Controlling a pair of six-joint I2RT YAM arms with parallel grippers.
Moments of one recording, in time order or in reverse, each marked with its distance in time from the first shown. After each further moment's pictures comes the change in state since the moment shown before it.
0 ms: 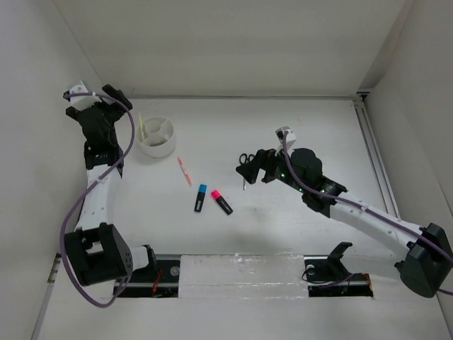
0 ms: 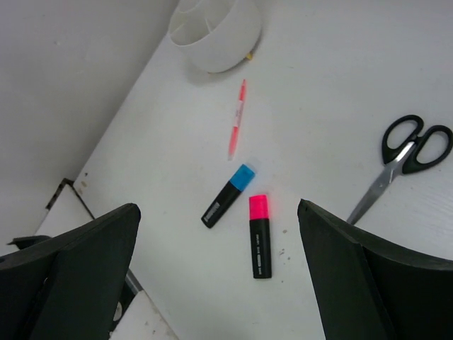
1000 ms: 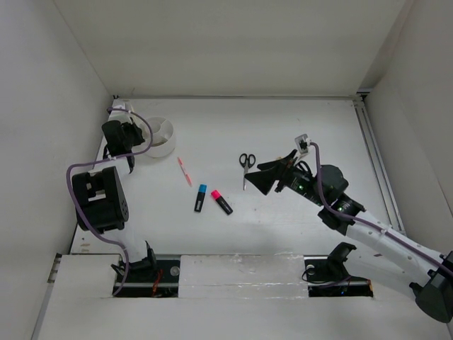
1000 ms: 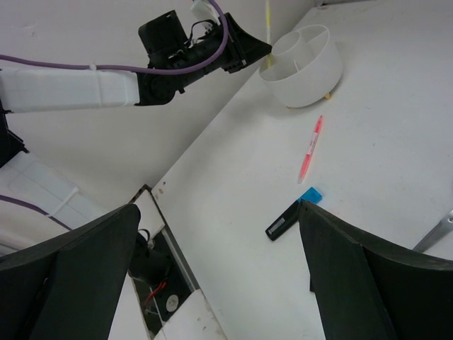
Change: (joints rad) left arm 0.025 0.417 -0.102 0.152 0.317 0.197; right arm -0.001 -0.241 -0.156 0.169 -0.117 0.088
